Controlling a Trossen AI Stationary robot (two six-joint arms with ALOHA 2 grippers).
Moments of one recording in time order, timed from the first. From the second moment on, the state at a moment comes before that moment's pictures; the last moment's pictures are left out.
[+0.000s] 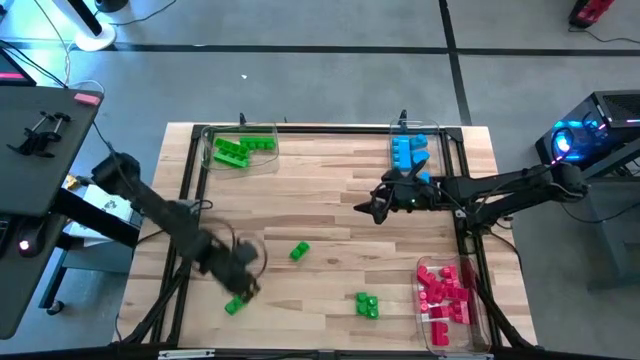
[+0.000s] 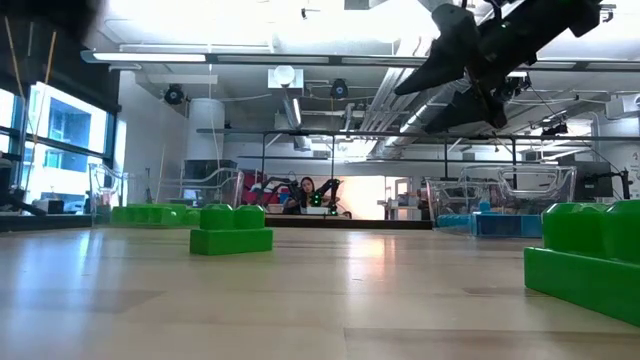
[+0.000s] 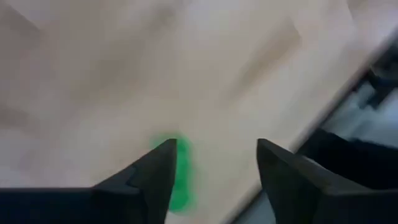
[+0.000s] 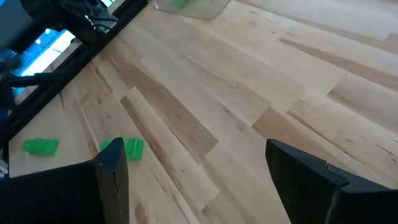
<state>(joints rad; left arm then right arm) -0.69 1.40 0.94 -0.73 -0.03 -1.49 0.03 1.14 0.71 -0.22 0.27 0.76</state>
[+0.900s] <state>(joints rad) -0.74 1.47 0.95 -0.67 -0.12 -1.61 0.03 1.14 0.71 -0.28 0.27 0.74</state>
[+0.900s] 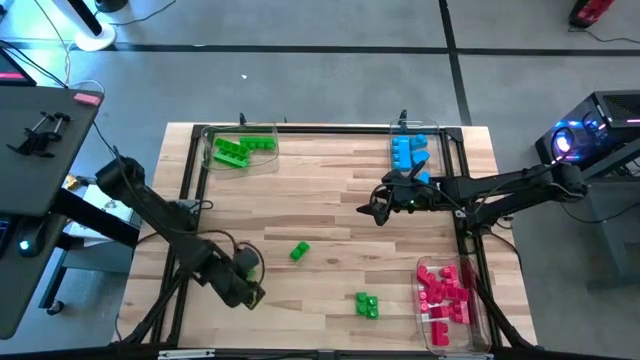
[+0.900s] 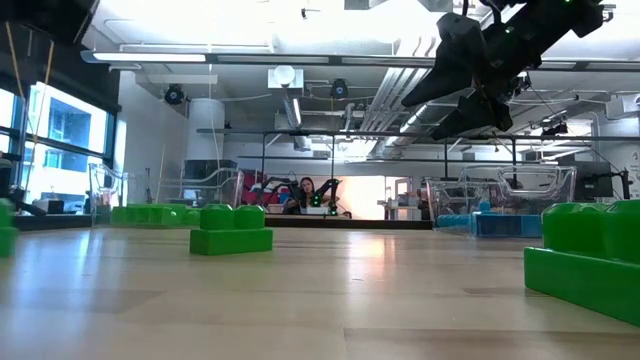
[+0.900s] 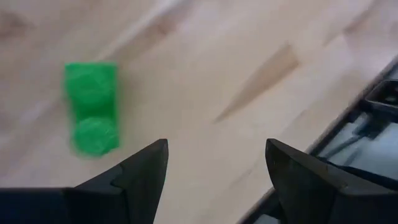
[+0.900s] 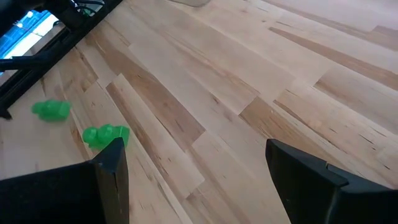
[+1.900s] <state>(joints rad) -0.55 1.71 0.94 -0.86 0.03 -1.51 0.03 1.14 0.71 -0.30 0.28 0.76</state>
